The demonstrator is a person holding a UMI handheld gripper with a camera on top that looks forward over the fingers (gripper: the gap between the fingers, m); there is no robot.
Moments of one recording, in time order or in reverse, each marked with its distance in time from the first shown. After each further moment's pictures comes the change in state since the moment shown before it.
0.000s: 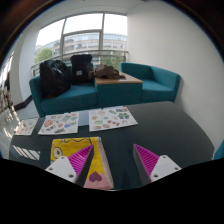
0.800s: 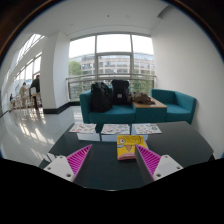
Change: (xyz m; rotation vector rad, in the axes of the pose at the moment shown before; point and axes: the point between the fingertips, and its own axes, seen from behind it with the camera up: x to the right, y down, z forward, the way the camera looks) arm -0.147 0.023 -0.305 0.225 -0.300 -0.103
